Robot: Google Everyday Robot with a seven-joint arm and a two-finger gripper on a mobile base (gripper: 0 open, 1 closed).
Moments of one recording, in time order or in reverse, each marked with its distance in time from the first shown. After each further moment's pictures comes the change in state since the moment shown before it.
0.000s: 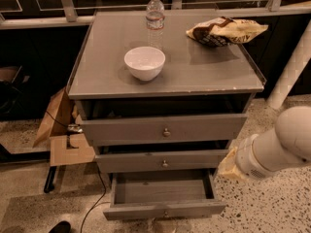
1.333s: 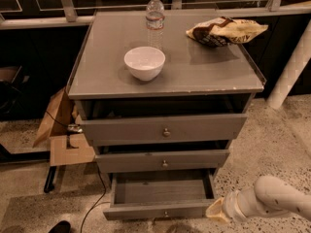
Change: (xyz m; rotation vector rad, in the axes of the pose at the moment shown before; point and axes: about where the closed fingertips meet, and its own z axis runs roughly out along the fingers) arm 0.134 0.046 0.254 -0.219 -0.179 0.132
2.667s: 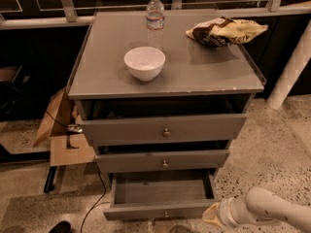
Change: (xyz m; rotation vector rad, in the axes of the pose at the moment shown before) arm 0.034 -0.011 0.057 0.044 0.010 -0.072
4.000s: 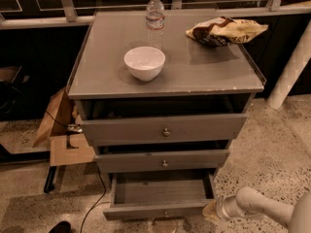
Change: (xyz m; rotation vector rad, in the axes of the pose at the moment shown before) arm 0.085 -0.082 0.108 0.039 0.035 -0.002
